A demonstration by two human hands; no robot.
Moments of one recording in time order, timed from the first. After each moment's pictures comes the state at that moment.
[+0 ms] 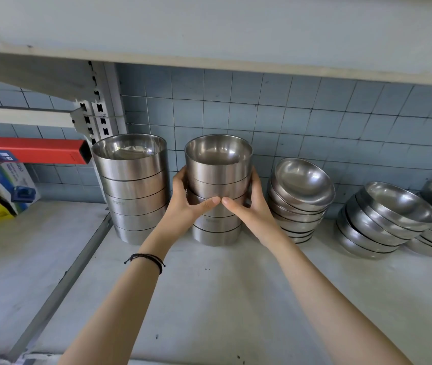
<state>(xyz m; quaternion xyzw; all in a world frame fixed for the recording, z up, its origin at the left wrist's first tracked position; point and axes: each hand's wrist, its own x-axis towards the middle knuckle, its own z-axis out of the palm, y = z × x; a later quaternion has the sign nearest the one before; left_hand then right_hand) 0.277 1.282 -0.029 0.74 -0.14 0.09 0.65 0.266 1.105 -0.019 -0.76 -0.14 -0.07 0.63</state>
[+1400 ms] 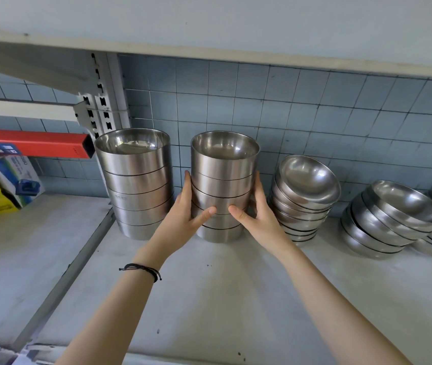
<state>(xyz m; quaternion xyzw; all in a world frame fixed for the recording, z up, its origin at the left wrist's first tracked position) 0.268 1.294 -0.047 0.85 -0.16 0.09 0.49 0.262 1.092 -0.043 -0.78 -0.16 -0.05 0.60</state>
